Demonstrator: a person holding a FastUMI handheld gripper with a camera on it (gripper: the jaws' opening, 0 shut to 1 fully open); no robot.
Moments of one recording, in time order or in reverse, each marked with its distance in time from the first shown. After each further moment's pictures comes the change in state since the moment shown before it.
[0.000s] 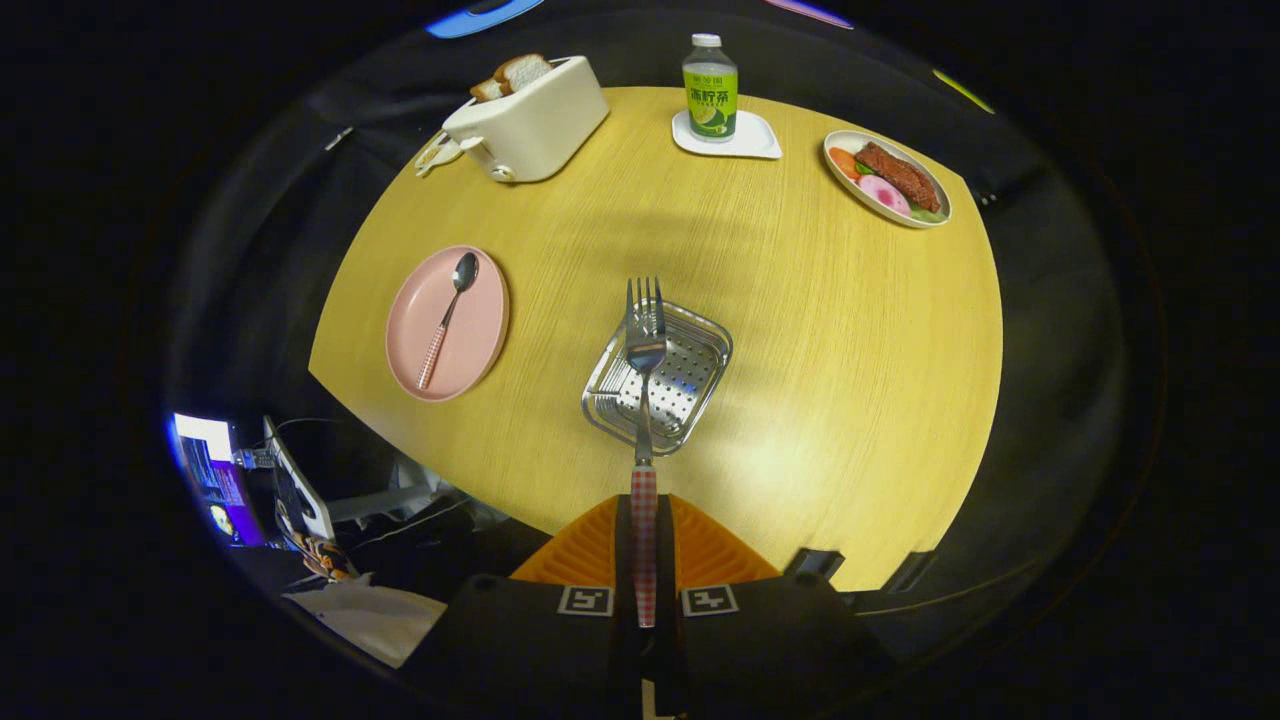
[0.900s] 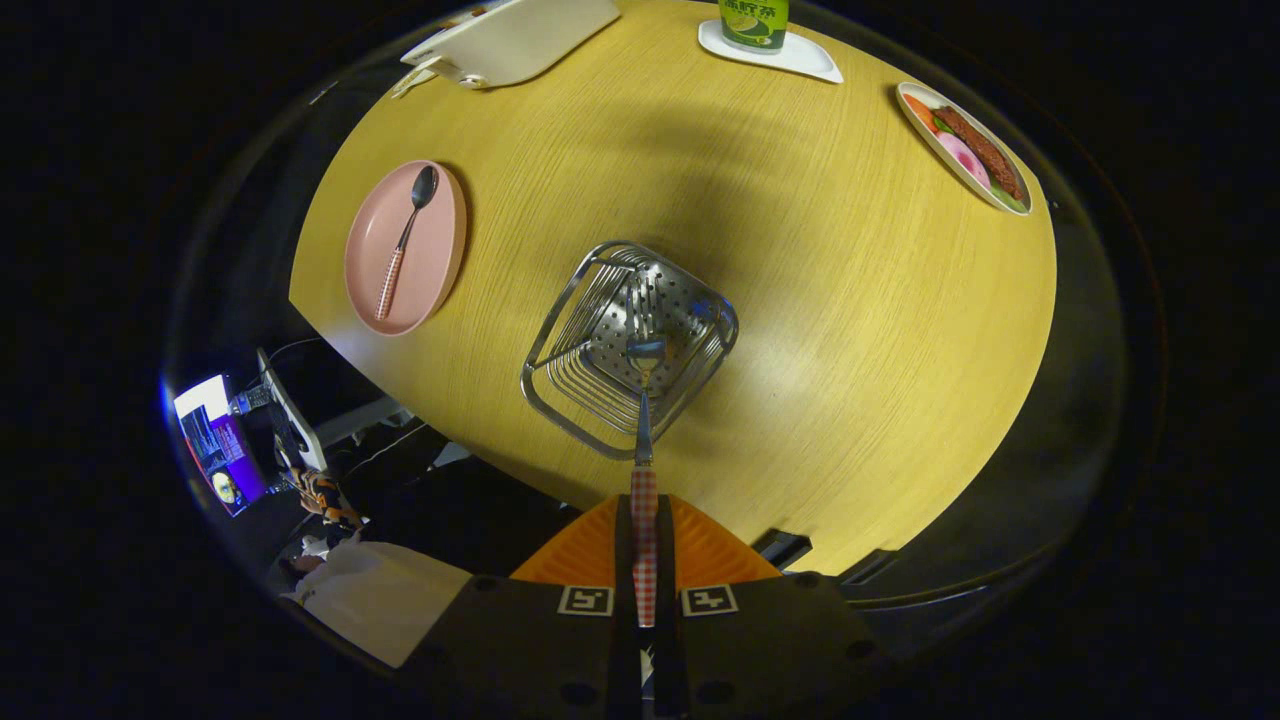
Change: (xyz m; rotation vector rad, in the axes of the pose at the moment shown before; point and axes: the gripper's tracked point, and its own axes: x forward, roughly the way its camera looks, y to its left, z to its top) arm 0.039 -0.019 0.003 -0.073 0.367 0.030
